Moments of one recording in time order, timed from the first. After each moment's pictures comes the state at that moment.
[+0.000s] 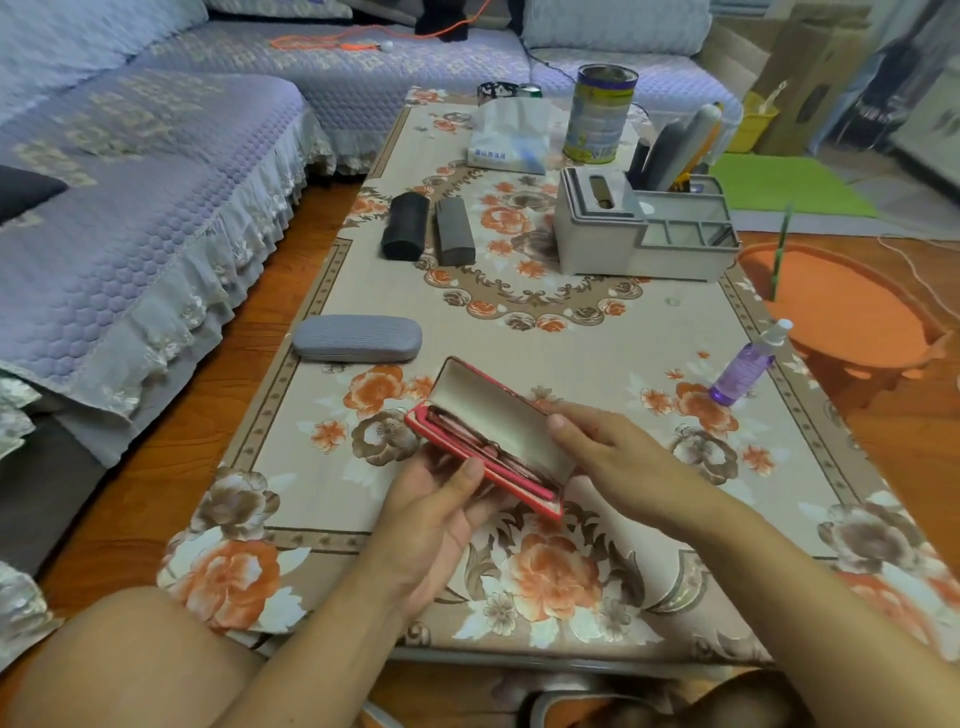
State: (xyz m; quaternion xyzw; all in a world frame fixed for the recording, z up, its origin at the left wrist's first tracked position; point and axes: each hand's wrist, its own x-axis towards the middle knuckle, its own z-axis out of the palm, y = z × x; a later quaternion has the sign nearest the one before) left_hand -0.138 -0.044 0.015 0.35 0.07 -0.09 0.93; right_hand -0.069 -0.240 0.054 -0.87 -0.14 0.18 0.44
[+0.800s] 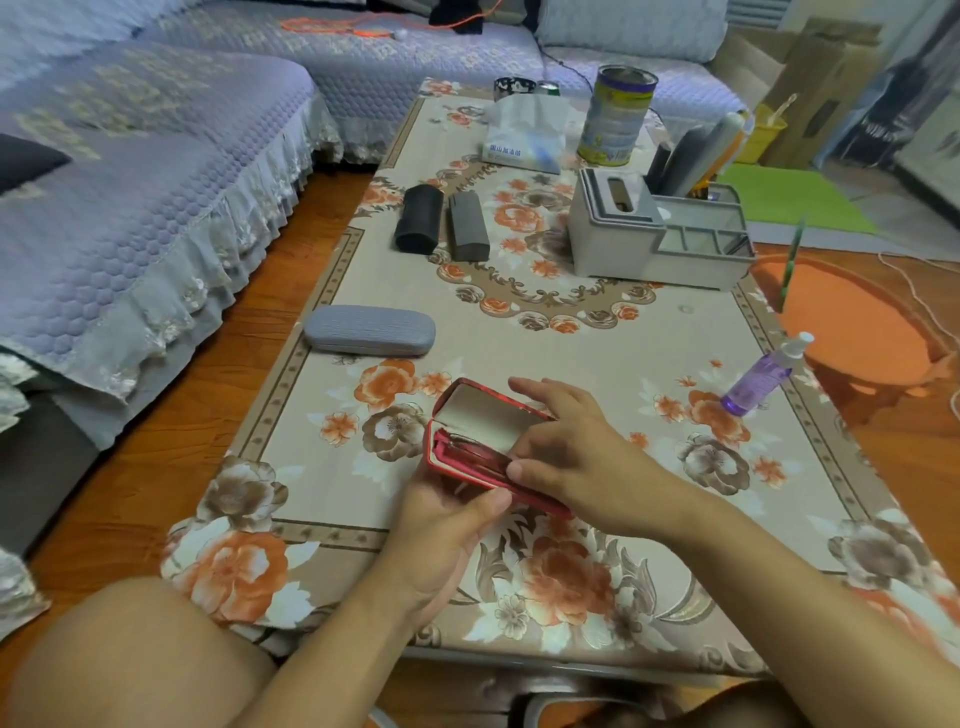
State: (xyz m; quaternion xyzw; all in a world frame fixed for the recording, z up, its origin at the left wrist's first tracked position) left_hand -0.144 -0.043 0.003 0.41 0.08 -0.06 0.91; right_hand -0.073 -0.203 0.071 -0.90 -0.26 0.17 0.30
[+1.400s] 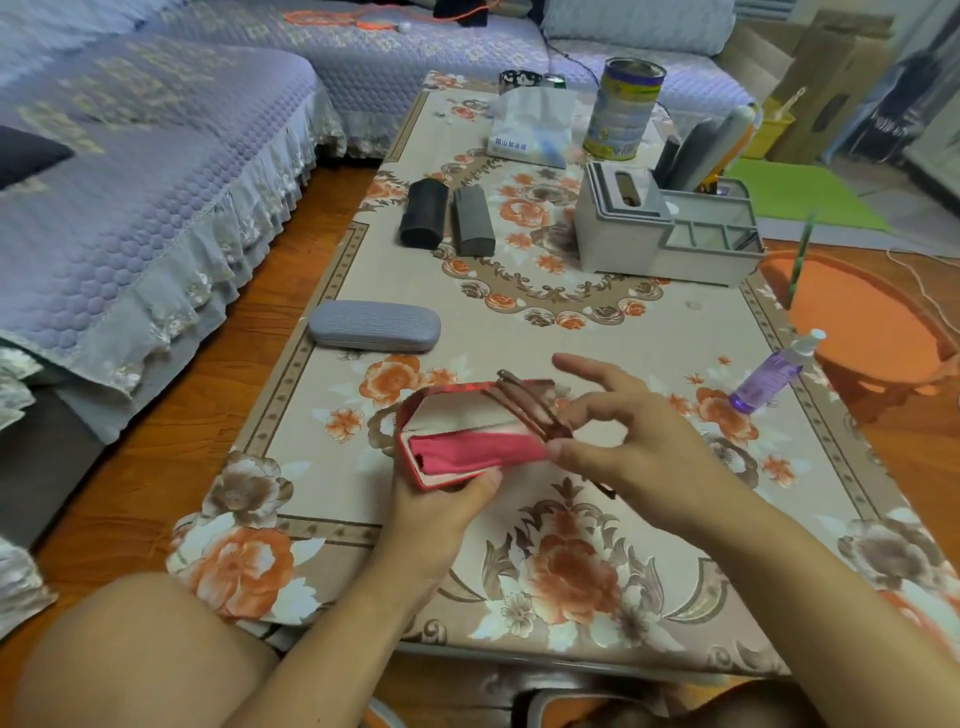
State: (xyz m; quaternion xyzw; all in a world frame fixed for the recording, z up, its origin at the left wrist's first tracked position) left_hand -0.136 -0.035 -0.004 0.58 0.08 0.07 0.81; right_hand -0.085 -0.217 0.097 -0.89 -0.17 0.10 0.42
